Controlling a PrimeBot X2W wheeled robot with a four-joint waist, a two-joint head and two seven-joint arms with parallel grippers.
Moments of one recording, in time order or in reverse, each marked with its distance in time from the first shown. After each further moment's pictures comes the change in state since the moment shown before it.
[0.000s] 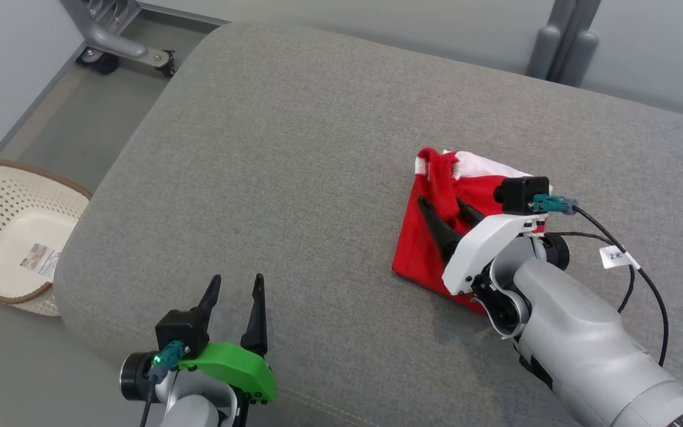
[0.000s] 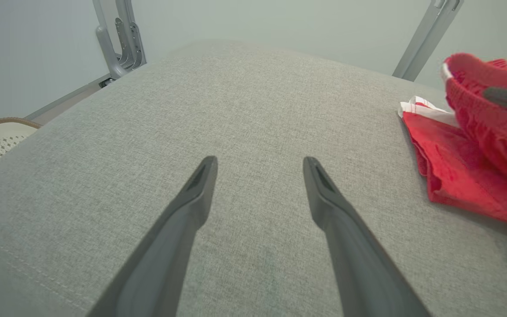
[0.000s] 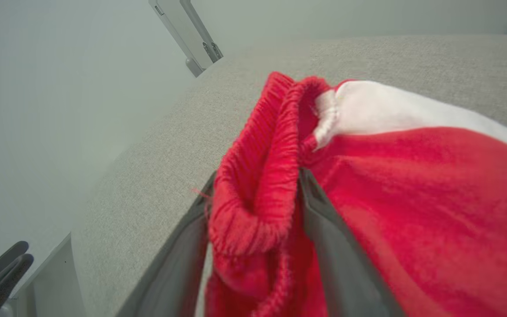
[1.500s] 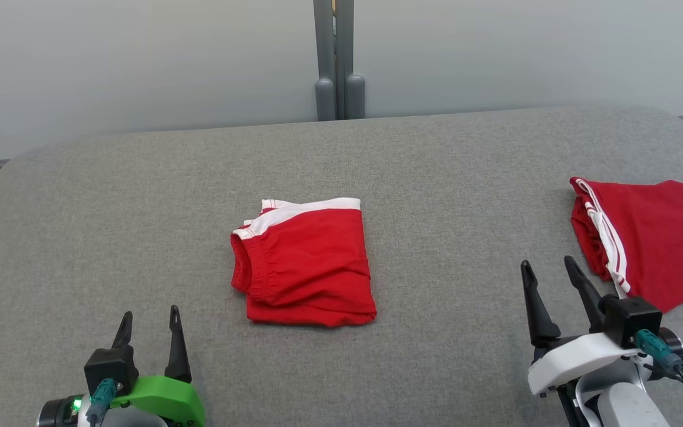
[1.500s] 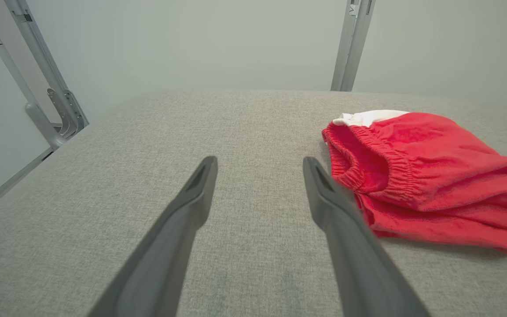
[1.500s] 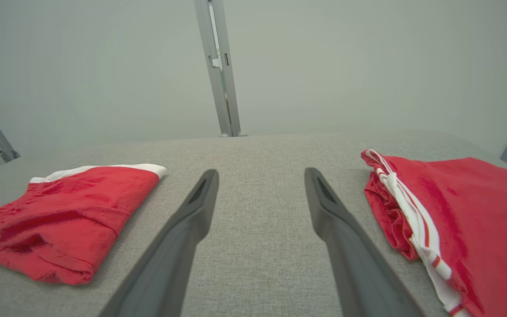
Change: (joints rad) left arm 0.116 -0.001 0.320 -0.032 0.242 -0.025 0.000; right arm 0.621 0.073 -0.695 -0.560 -0.741 0.000 -0.108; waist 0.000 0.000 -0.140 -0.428
